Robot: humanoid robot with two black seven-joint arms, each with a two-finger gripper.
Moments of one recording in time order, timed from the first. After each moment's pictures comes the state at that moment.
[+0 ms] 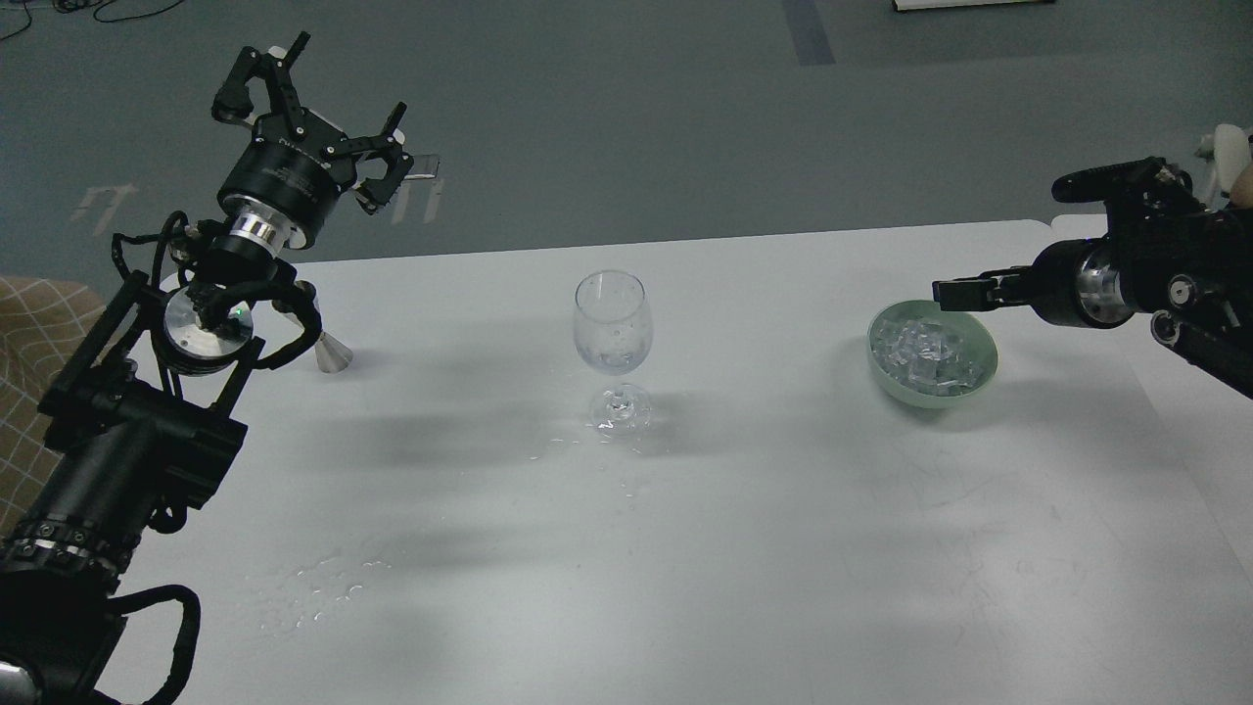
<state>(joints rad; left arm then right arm) -0.70 0.28 -1.22 -0.87 0.09 -0.33 -0.03 1.03 -0.61 0.12 0.82 -1.52 0.36 0.16</state>
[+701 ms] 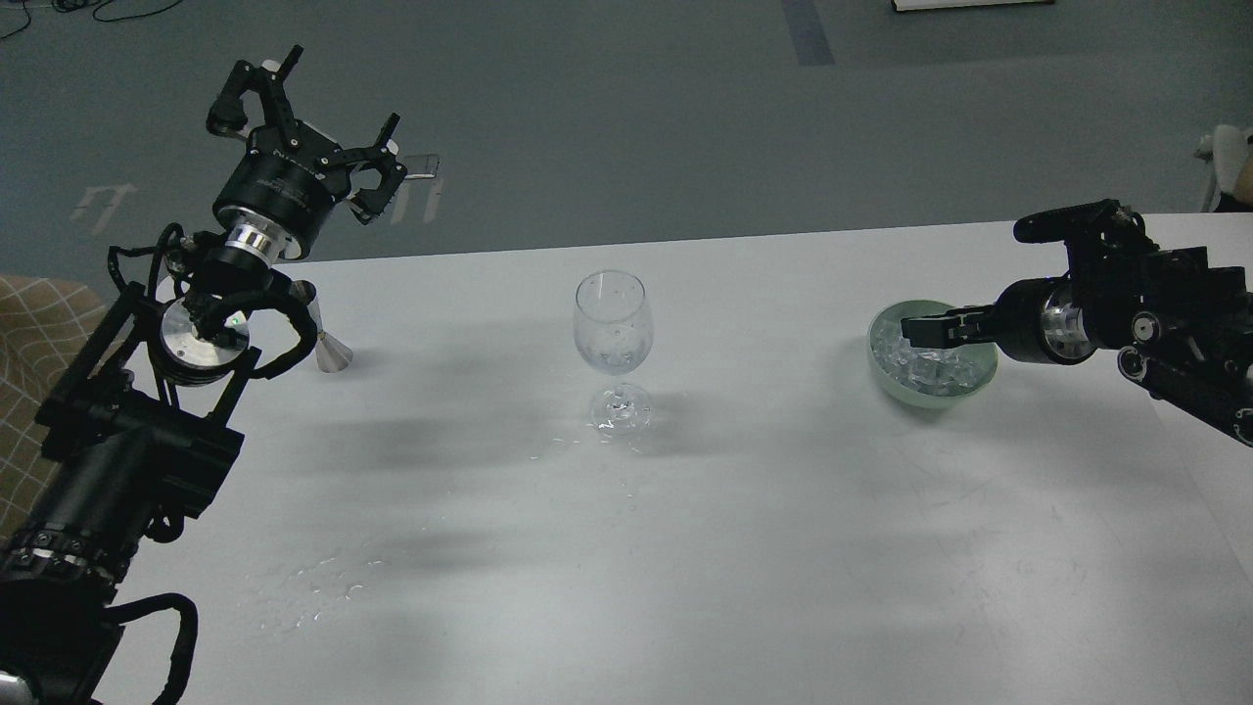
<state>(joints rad) -0.68 0.28 -1.23 -0.87 0.09 -0.34 -0.03 0.99 -0.60 0.14 0.89 -1.51 0.35 0.15</state>
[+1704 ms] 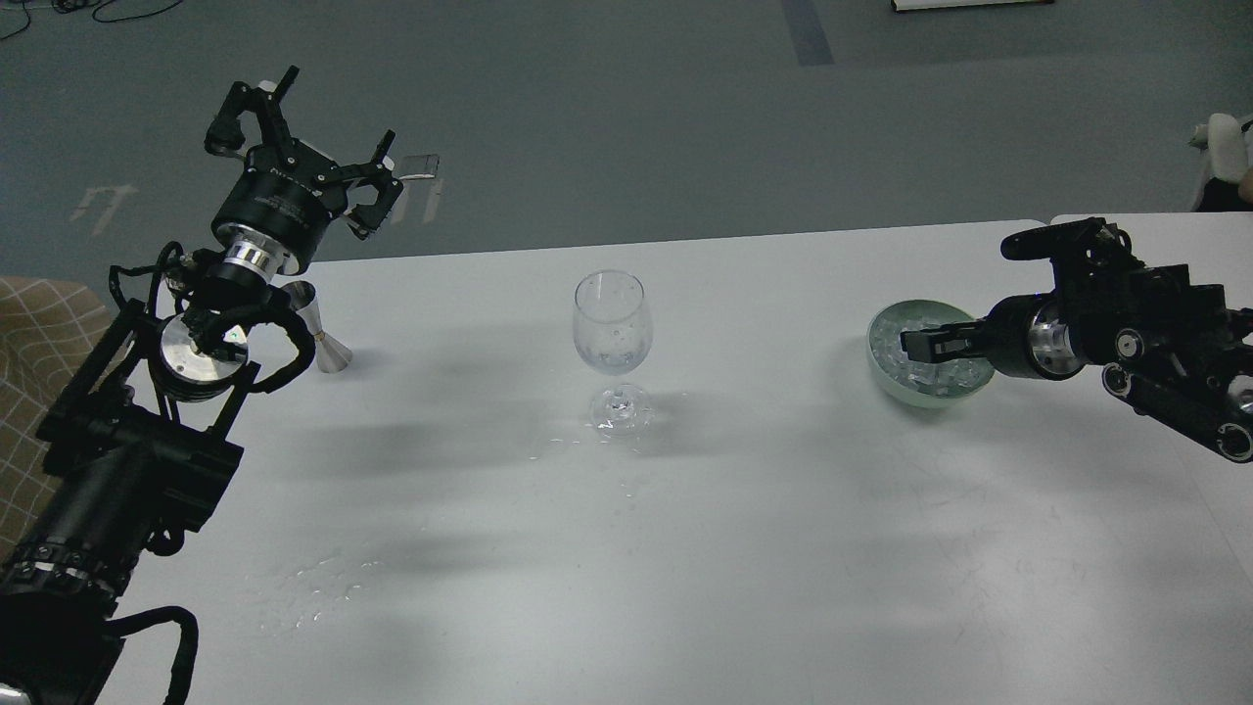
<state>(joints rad) -0.65 0.28 -1.24 -0.86 0.08 -0.34 -0.03 0.96 -0.57 0.14 0.89 -1.52 0.35 0.10</state>
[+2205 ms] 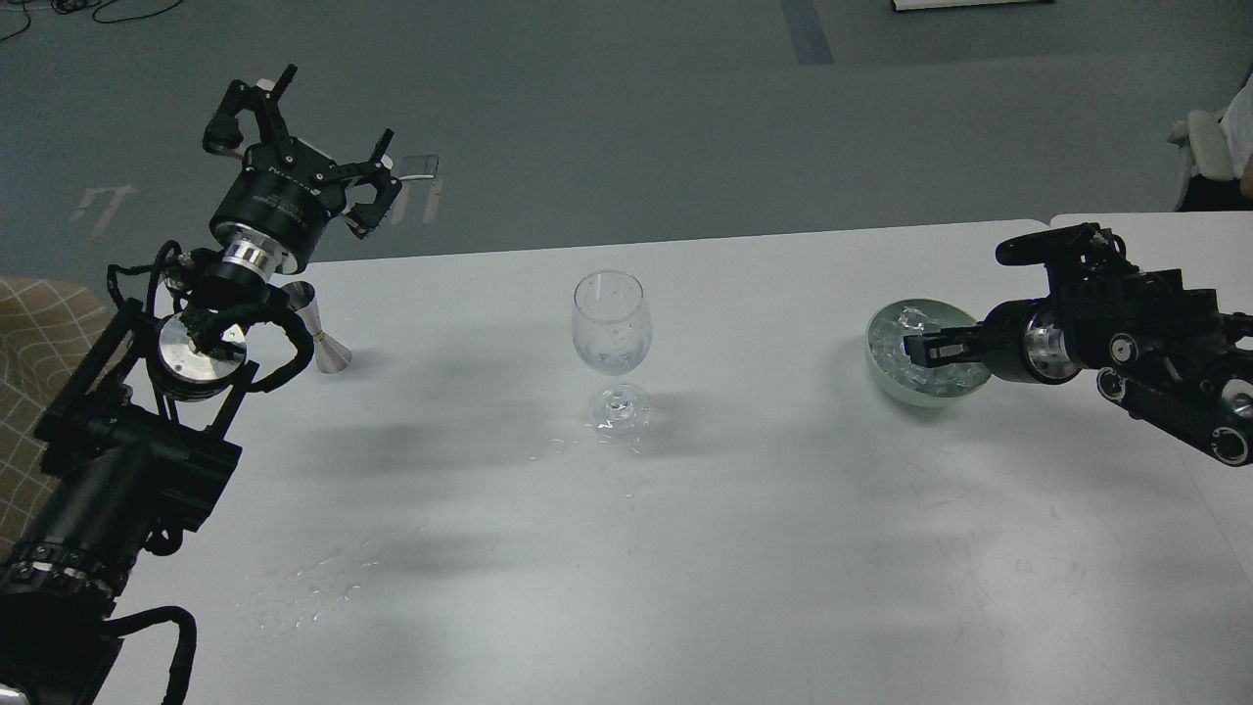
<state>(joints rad) -0.65 0.28 -1.24 -0.87 0.08 -0.34 -0.03 0.95 -0.57 0.14 0.89 -1.52 0.35 0.09</state>
